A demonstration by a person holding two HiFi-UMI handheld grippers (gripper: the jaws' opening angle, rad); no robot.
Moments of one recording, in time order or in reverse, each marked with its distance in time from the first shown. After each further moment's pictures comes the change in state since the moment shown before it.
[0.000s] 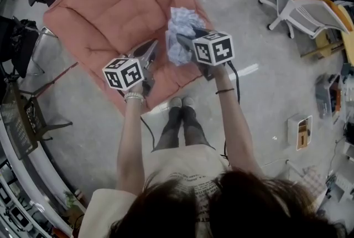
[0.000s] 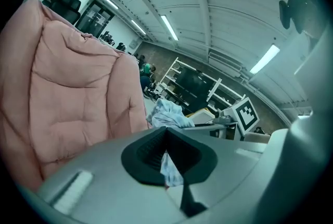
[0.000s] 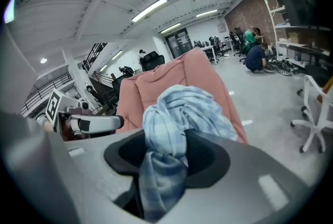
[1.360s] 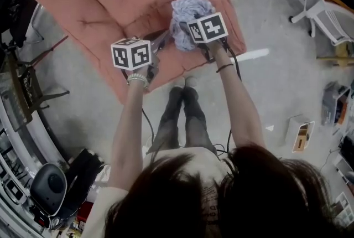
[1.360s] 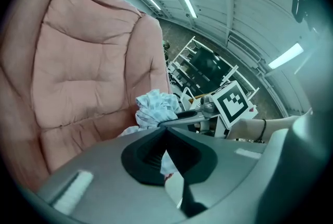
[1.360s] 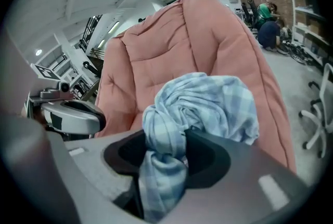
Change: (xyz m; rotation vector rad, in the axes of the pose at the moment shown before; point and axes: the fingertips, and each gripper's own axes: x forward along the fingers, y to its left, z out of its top) left arm 0.047 0.079 -0.111 -0.125 0.252 0.088; right arm 0.130 -0.054 -0.111 -0.018 0.346 0.021
